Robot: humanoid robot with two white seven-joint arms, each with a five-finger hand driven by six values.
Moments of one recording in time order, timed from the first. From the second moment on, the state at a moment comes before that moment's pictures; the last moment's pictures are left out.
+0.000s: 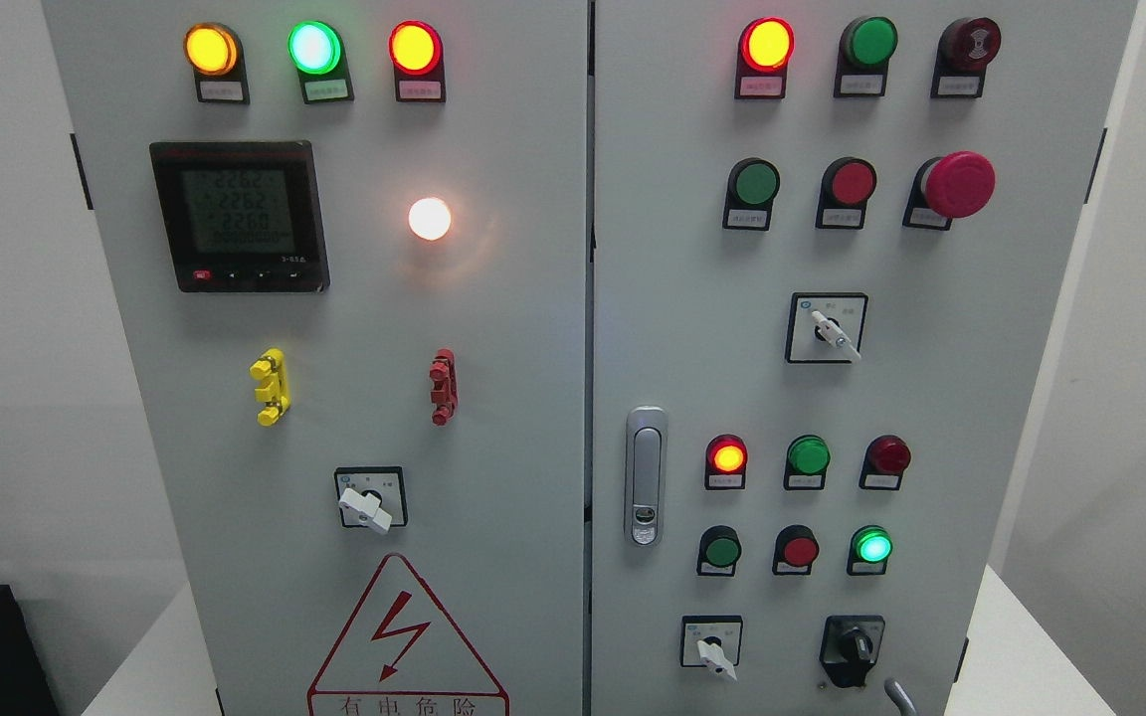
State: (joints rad) left arm 0.03 -0.08 -0.01 -0.09 0.03 -0.03 -0.03; right arm 0.09 0.04 0.07 -1.75 -0.08 -0.22 -0.19
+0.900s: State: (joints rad) left arm 0.03 -0.08 -0.01 -0.09 0.03 -0.03 -0.03; right arm 0.28 0.04 0.12 -1.87 -0.18 -0.23 -0.18
